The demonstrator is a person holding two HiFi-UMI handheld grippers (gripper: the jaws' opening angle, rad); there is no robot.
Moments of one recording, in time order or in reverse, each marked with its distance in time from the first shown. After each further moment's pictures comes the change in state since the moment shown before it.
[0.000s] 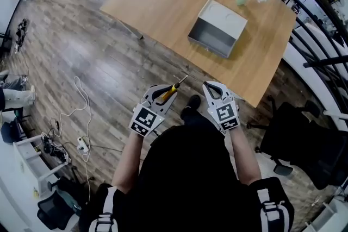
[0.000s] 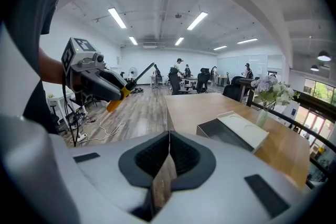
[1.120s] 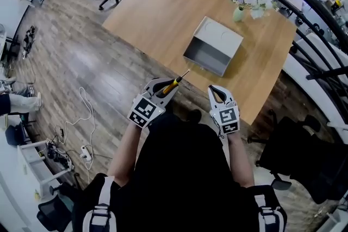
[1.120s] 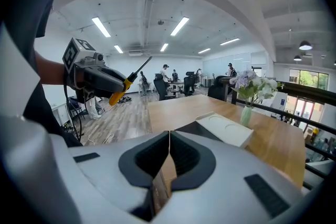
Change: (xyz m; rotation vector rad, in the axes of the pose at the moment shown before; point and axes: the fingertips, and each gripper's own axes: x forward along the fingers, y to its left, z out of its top) left arm 0.063 0.051 0.073 0.089 0.002 -0.015; right arm 0.004 -0.089 0.005 0.111 -0.067 -0.102
